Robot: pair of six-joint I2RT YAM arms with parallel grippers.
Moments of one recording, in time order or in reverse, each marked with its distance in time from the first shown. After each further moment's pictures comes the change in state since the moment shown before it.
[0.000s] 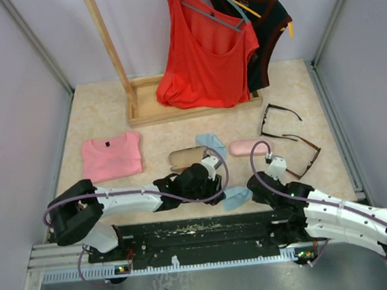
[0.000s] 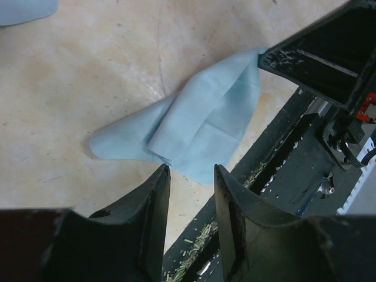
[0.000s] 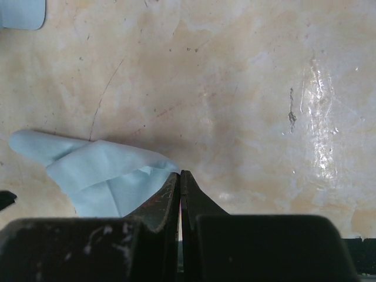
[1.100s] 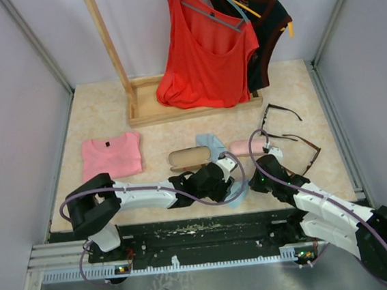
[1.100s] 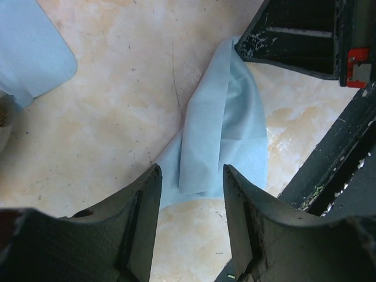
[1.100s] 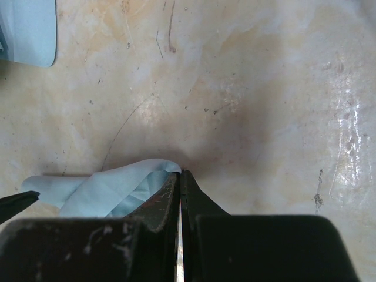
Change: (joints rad) left arm -0.069 0.150 0.158 -0.069 -0.176 0.255; right arm -0.391 0.180 -0.057 0.385 -0.348 -0.333
